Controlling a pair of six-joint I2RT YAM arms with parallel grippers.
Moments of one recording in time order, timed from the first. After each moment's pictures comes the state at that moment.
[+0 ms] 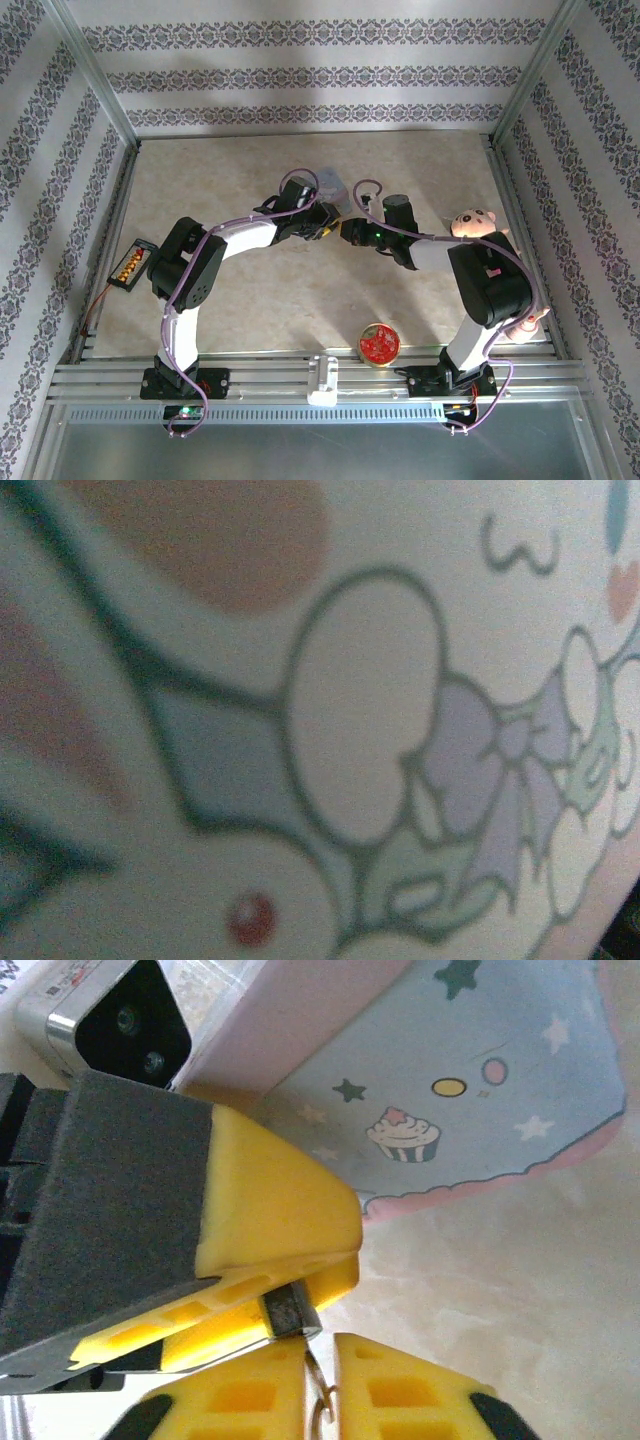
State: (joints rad) left arm -0.56 1.98 1.27 0.01 0.34 -1.30; right arm 0.34 1.72 0.75 0.41 -0.56 0.55
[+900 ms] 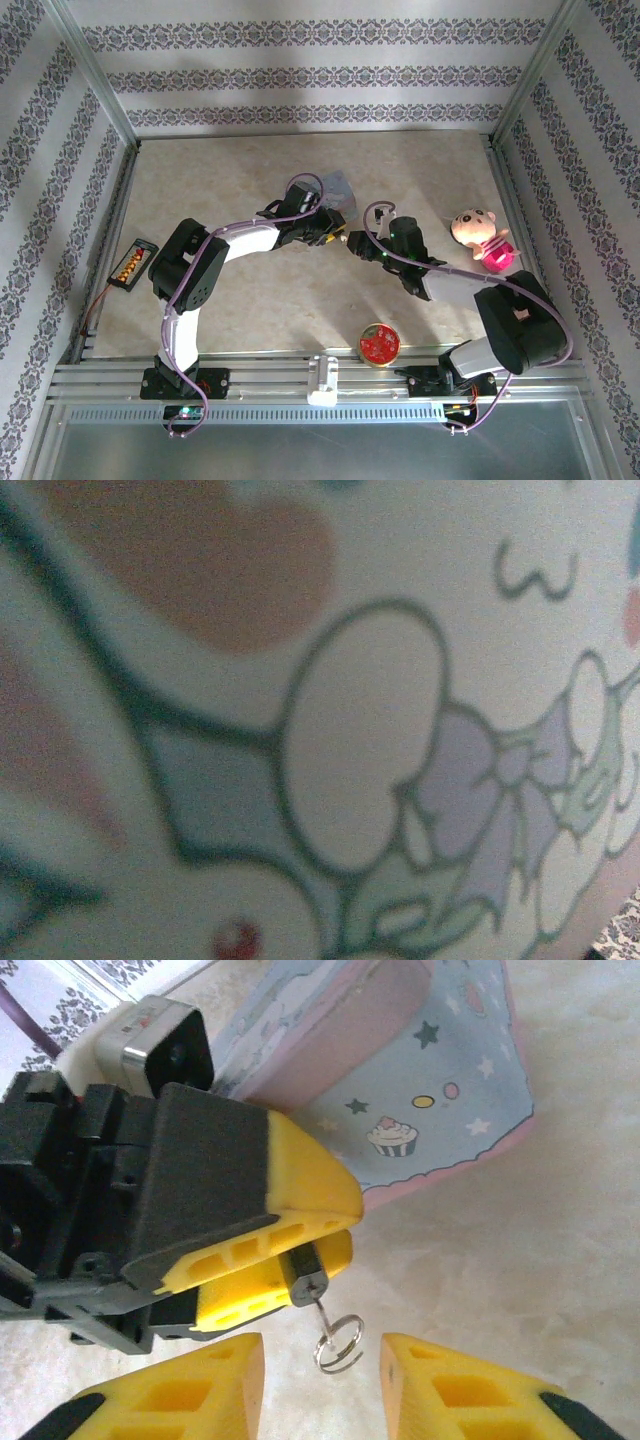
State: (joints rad) left arm -0.58 1.98 1.25 0.03 0.39 -1.26; right arm 0.43 1.45 0.52 0.44 -0.28 0.61
